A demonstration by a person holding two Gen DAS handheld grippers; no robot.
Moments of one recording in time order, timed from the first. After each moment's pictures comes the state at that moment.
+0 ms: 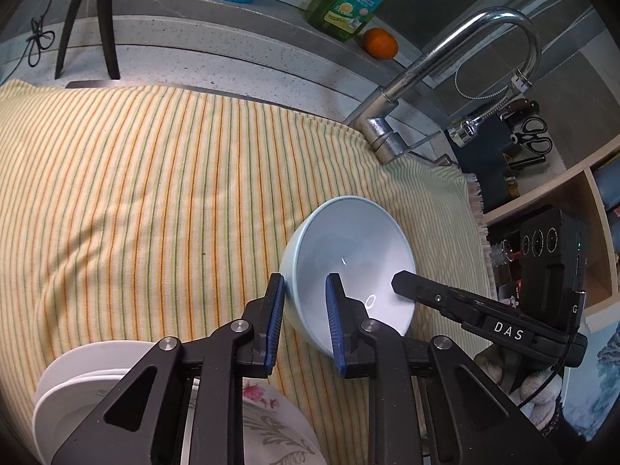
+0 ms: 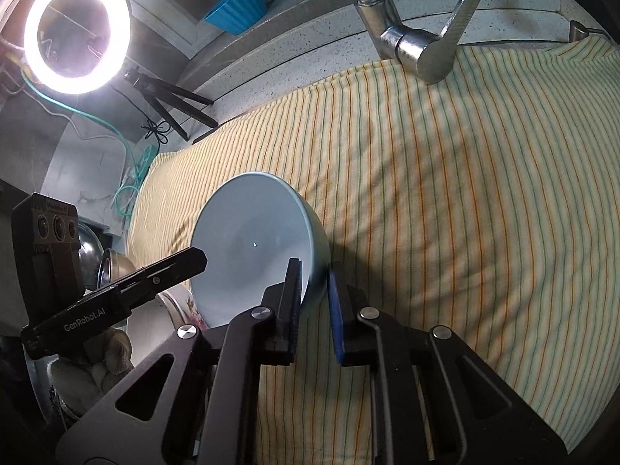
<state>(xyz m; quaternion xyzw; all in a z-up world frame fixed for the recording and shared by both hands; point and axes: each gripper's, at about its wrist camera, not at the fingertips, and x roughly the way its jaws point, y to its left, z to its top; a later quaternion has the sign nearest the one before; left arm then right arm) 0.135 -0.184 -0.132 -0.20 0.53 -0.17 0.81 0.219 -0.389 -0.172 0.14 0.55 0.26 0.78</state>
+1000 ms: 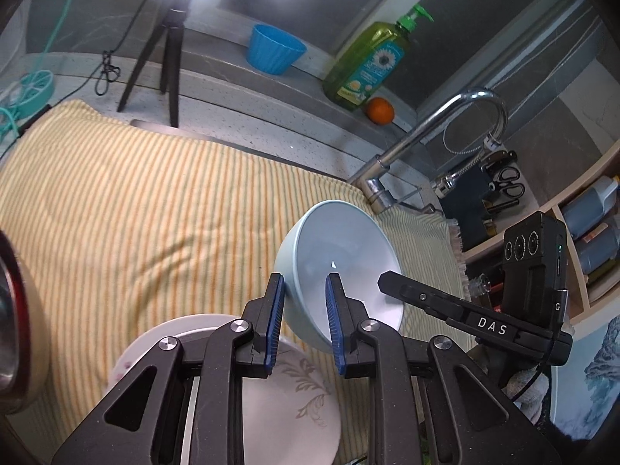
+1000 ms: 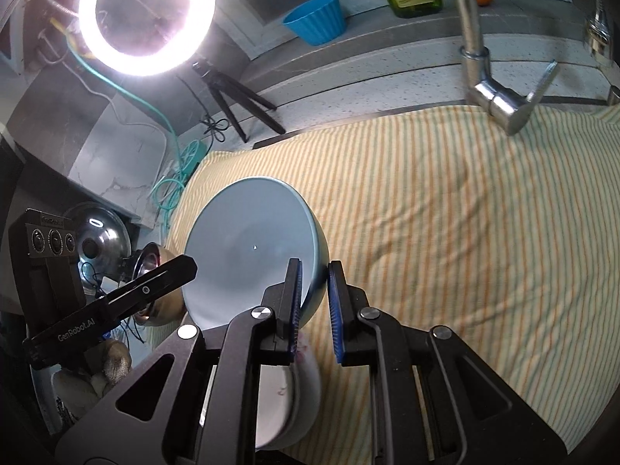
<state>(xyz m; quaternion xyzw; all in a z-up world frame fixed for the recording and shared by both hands) 0.084 -0.111 -0.077 -0.24 0.46 -0.14 0.85 0.194 -0.315 -0.113 0.12 0.51 0.32 0.79</state>
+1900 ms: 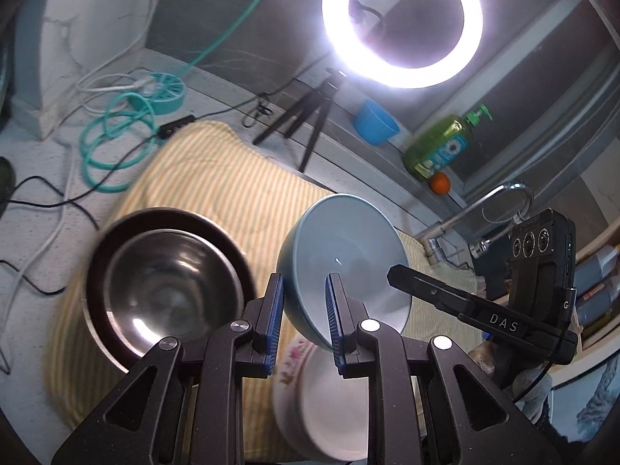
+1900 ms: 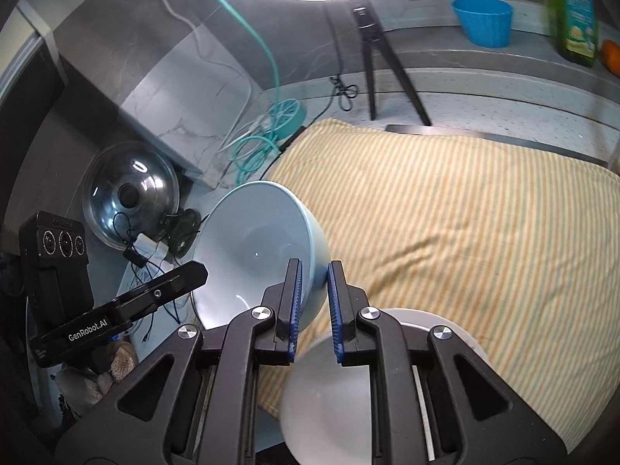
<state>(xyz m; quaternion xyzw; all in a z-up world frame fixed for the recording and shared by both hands) 0.005 0.037 -0.058 -0.30 0.41 -0.03 0.86 0.142 -0.140 -0.083 0.04 0.49 0.43 0.76</state>
